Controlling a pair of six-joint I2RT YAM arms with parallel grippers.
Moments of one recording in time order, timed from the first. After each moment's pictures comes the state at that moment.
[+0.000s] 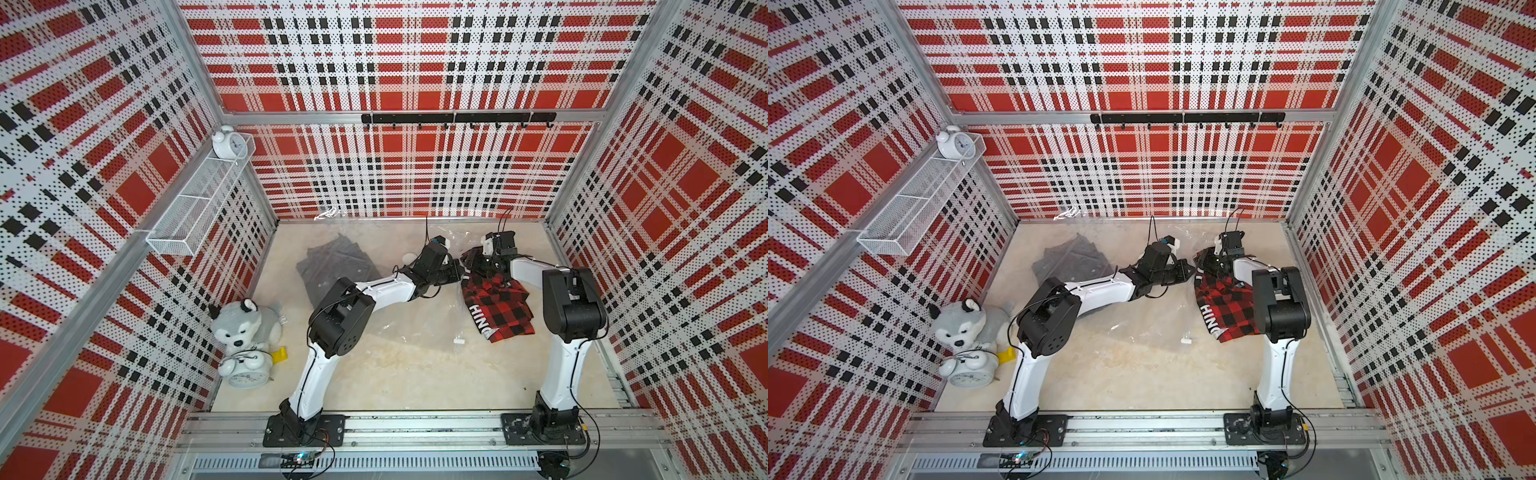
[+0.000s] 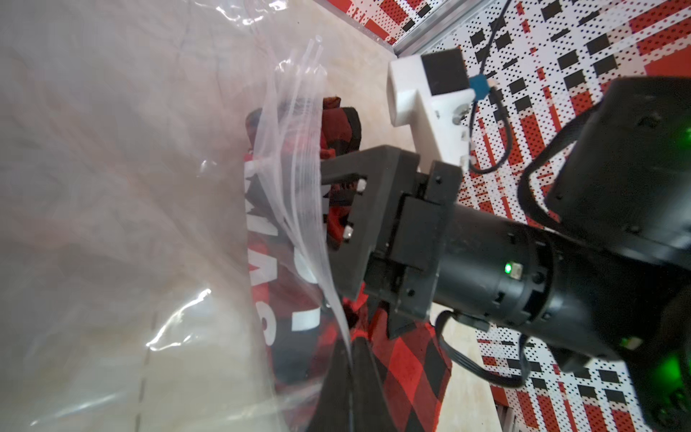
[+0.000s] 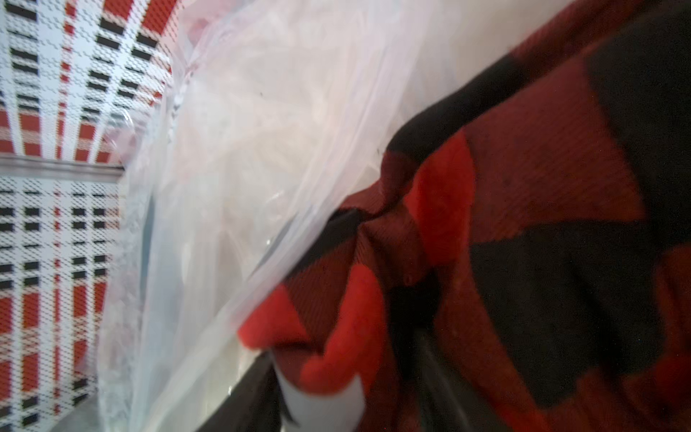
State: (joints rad) left arm -0.75 2.19 1.56 0.14 0.24 -0.83; right arm 0.12 2.04 1.31 -0.10 -0.43 0.58
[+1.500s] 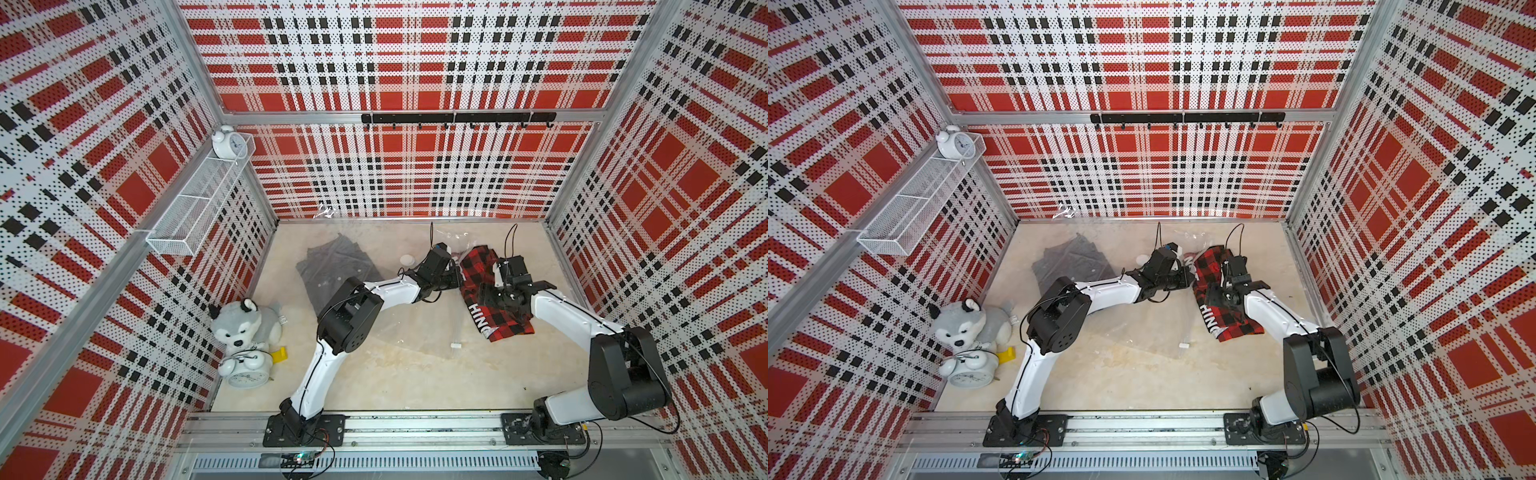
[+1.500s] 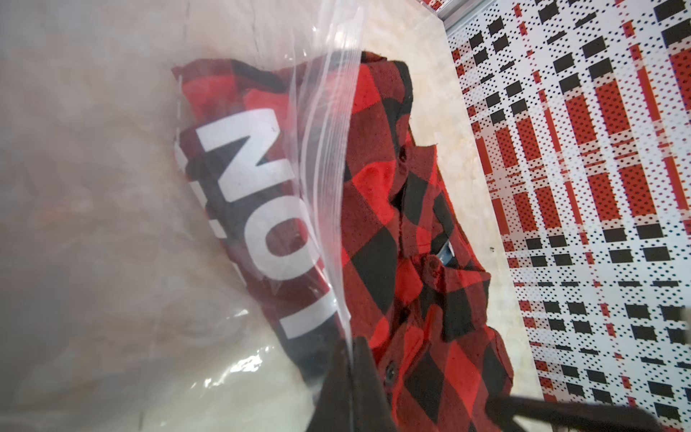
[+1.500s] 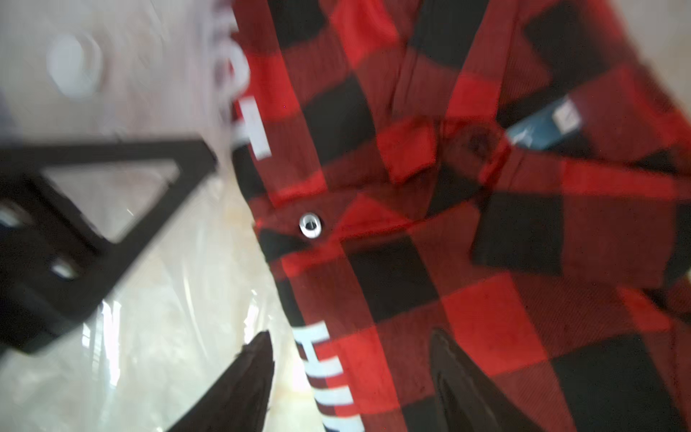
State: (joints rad) left arm -0.76 2.27 1.61 0.08 0.19 -0.78; right arm 0.24 1.47 0.87 -0.46 -0.05 0.38
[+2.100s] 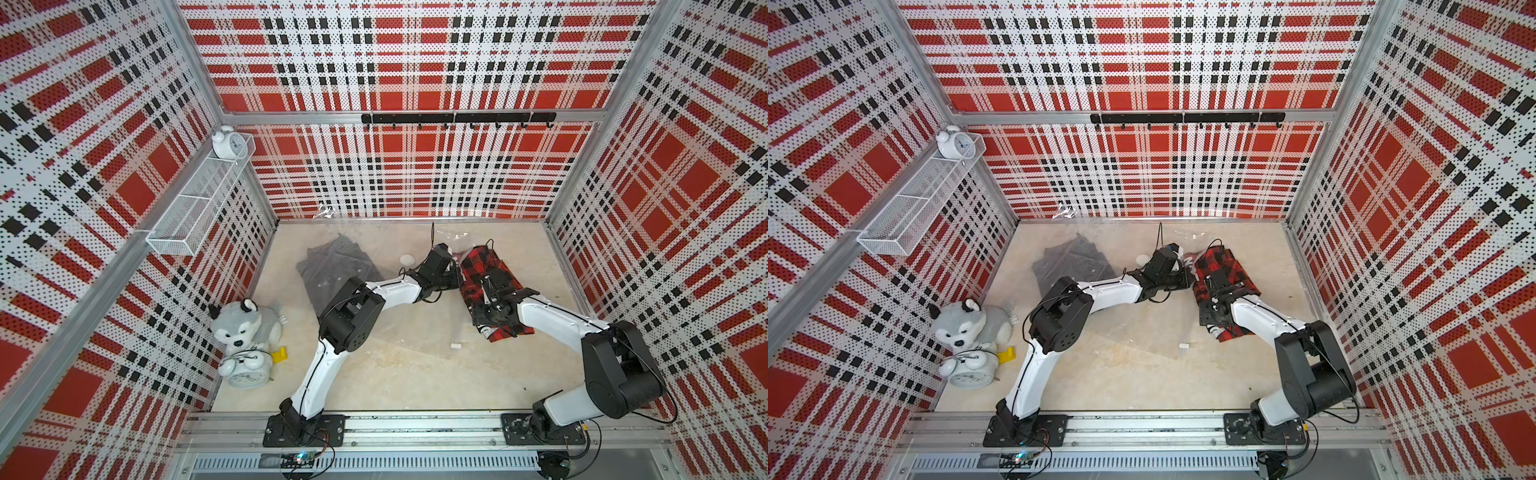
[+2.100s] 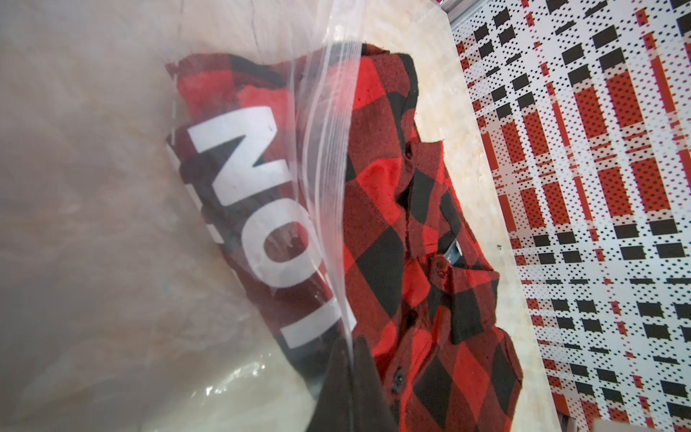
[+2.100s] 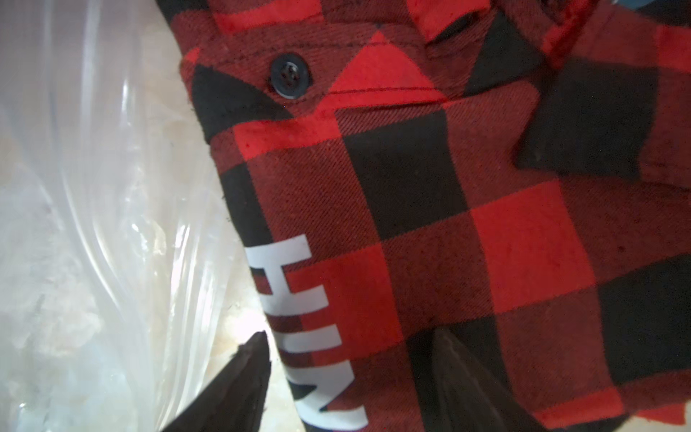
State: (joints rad) left arm -0.76 2.28 1.62 0.07 0.20 -0.76; right arm 0.37 1.51 0.83 -0.52 0.10 0.36
